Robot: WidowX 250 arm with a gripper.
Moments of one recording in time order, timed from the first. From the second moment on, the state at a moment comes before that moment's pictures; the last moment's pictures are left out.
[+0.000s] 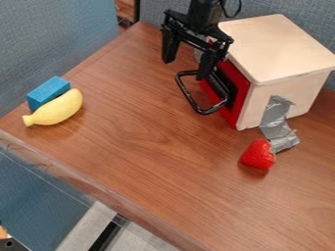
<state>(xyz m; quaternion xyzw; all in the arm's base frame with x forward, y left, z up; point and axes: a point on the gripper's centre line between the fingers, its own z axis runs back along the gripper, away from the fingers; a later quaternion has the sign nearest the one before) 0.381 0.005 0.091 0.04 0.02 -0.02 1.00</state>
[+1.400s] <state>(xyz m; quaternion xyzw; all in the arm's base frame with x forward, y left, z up) 0.389 0.002 0.057 0.03 -0.02 0.12 0.99</state>
